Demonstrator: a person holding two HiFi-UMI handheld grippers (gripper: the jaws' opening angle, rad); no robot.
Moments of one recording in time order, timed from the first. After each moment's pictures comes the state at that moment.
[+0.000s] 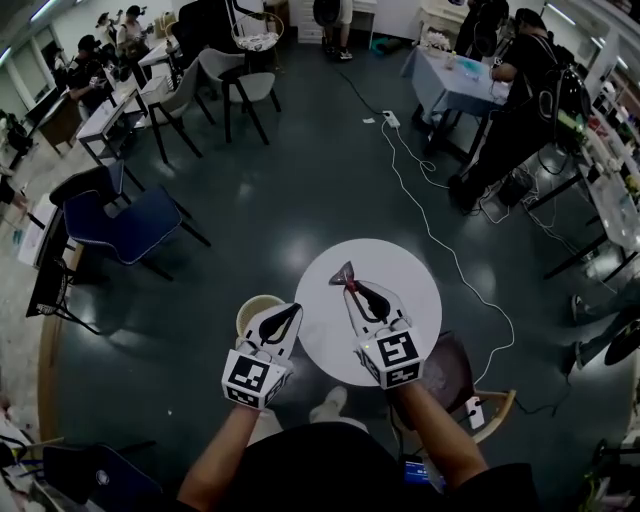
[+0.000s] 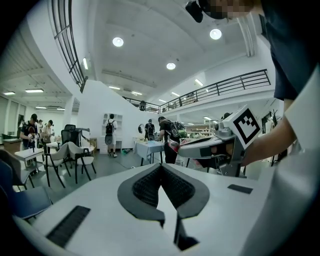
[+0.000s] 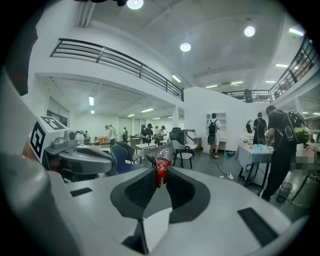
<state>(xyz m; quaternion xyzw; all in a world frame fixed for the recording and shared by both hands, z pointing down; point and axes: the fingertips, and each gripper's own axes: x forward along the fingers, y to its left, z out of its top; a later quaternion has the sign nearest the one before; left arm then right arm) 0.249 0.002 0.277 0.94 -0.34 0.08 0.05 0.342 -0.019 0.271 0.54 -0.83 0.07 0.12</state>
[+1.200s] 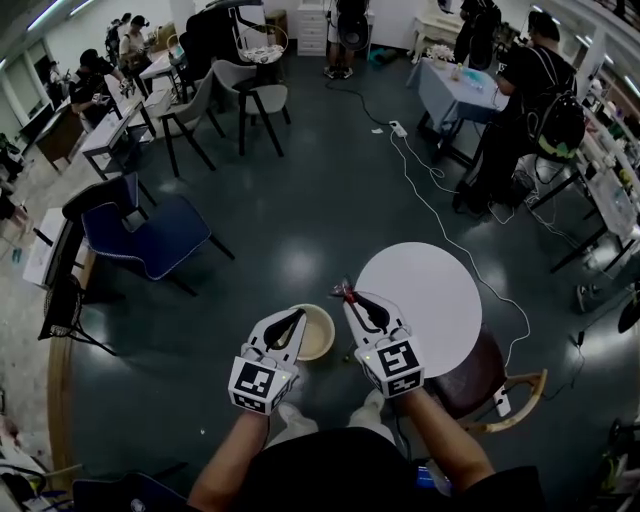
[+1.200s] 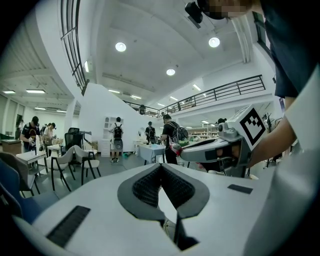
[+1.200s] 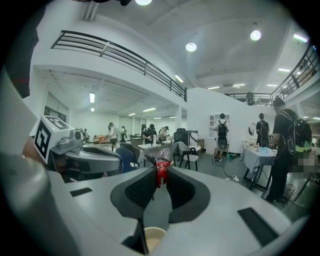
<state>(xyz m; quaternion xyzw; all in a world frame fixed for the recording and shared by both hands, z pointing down) 0.016 -0.023 0.258 0.94 -0.32 0.06 0.04 0.100 -0.031 0.252 0.54 -0.83 0.06 0.12</state>
